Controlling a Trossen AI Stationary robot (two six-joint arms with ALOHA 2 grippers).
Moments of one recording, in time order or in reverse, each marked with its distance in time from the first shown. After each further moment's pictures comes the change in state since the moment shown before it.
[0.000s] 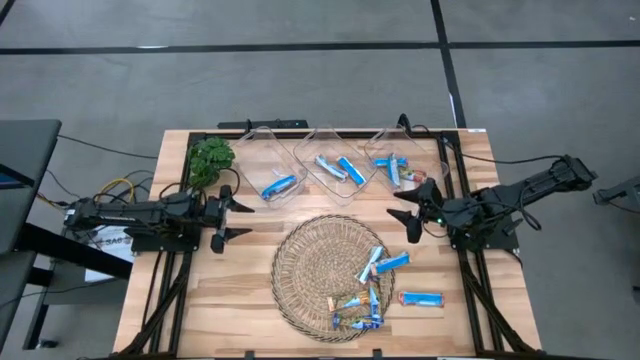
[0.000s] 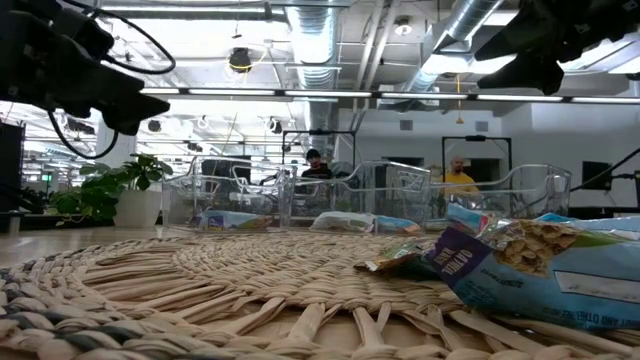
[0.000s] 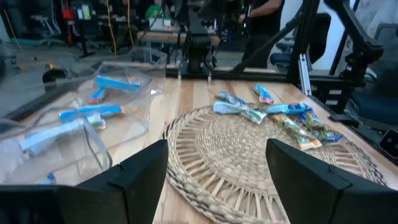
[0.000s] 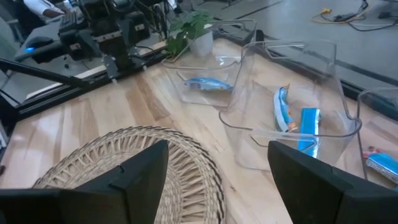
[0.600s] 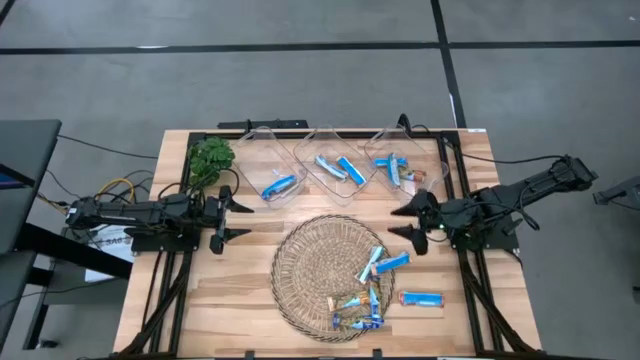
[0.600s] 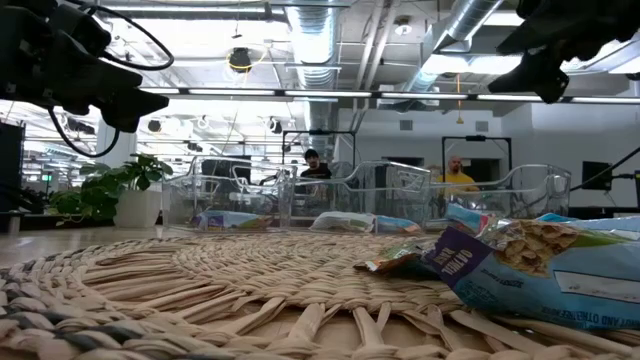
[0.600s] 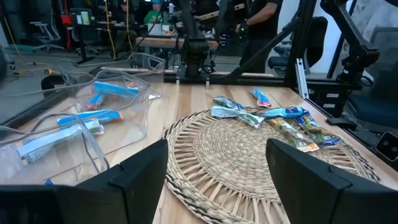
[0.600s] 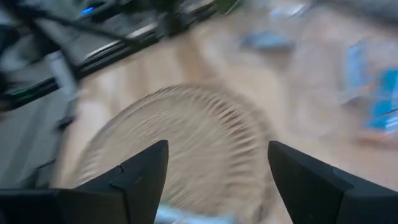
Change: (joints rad) left arm -0.019 -0.018 0.000 -0.004 -0.019 0.003; right arm -0.003 0.003 0.000 -0.034 -0.295 0.049
